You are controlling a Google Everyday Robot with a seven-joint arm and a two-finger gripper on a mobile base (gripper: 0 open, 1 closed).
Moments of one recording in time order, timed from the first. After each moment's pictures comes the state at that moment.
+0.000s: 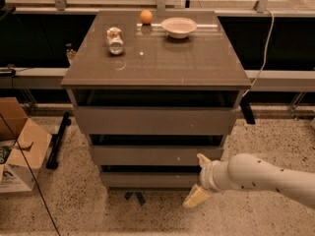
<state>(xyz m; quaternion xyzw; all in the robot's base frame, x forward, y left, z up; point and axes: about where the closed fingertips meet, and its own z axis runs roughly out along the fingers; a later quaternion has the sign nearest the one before) 0.496 -0.140 0.518 -0.54 0.78 0.09 0.30</state>
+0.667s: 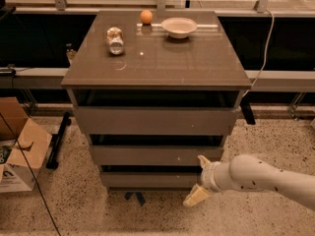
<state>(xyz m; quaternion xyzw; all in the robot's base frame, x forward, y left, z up) 0.509 -0.145 0.490 -0.53 0.79 0.12 0.30</state>
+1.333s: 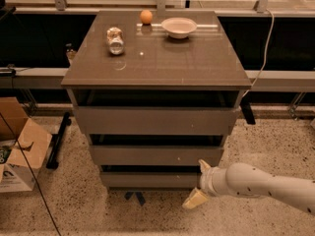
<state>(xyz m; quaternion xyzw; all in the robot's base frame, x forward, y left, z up) 0.514 -0.150 0.454 -0.51 0.79 0.10 0.31</state>
